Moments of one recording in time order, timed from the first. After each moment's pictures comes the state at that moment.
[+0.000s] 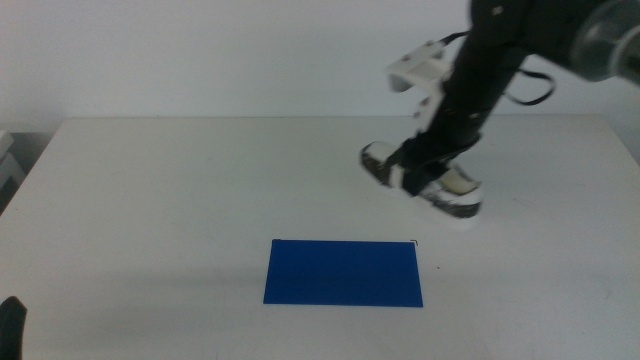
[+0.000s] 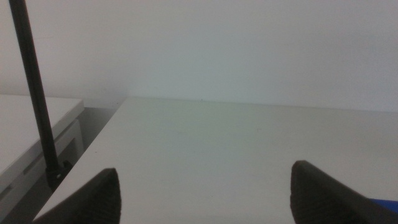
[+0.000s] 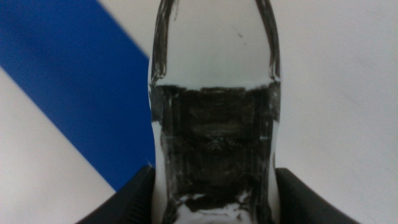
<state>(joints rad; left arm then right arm) 0.04 -0.02 0.03 0.11 0.11 -0.19 0.37 1.98 -1.82 0.16 1.23 -0.44</state>
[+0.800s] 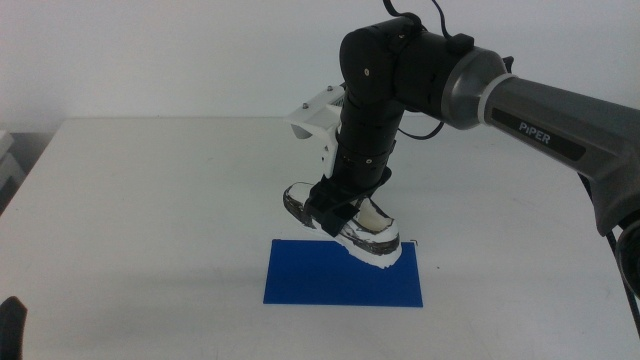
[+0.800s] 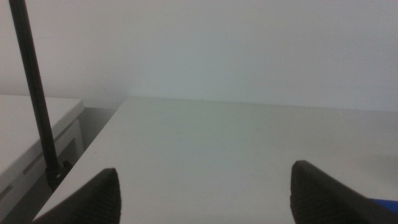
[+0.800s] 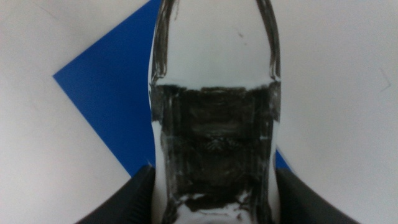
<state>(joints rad) 0.04 -0.02 0.03 0.11 0.11 -0.19 0.62 2.13 -1.95 0.10 1.23 -0.27</state>
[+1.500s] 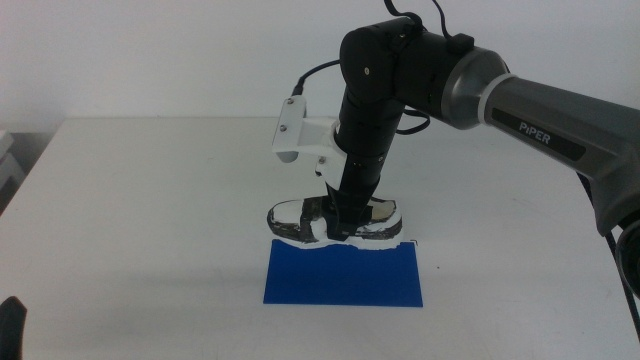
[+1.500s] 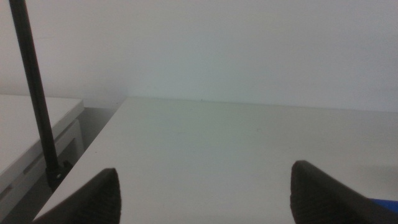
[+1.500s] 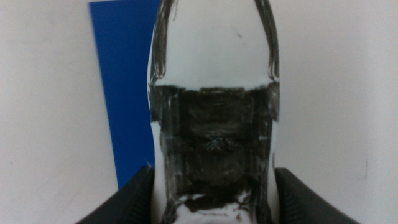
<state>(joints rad) 0.04 -0.02 0.03 0.11 0.11 -0.19 0.62 2.13 -1.95 0.13 1.23 -0.82</state>
